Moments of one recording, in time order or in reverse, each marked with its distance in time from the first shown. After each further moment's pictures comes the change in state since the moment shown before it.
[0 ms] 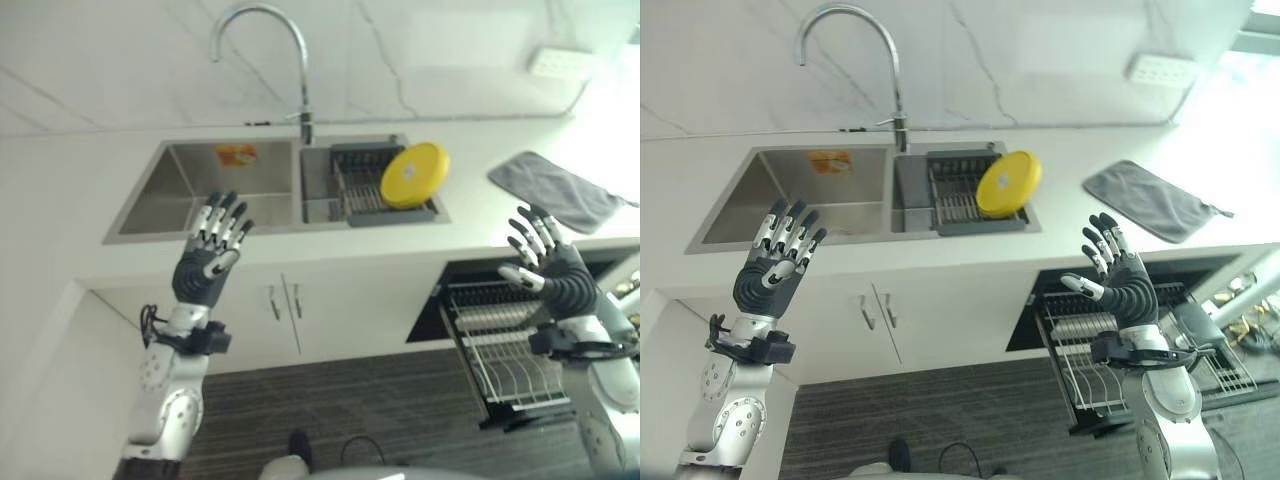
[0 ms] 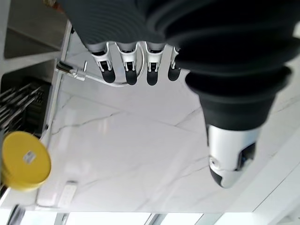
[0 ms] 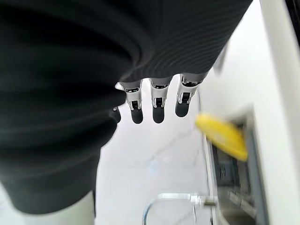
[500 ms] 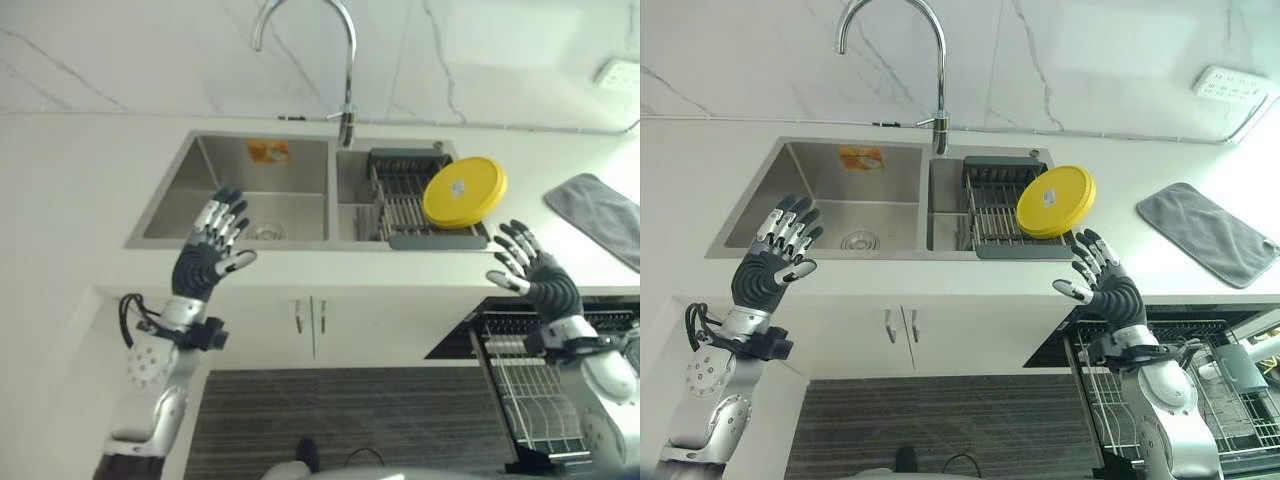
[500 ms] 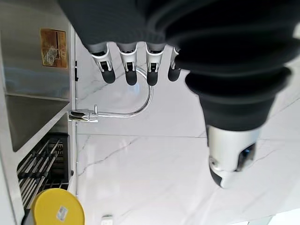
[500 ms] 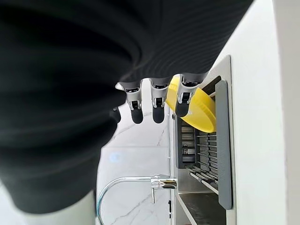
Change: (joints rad) left arm -0.004 0.024 -0.003 -0.011 0.168 0.028 0.060; right arm -0.040 -0.041 0.004 0.039 -0.077 0.143 0.031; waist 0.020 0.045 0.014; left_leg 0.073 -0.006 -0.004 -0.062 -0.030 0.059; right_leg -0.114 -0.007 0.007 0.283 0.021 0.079
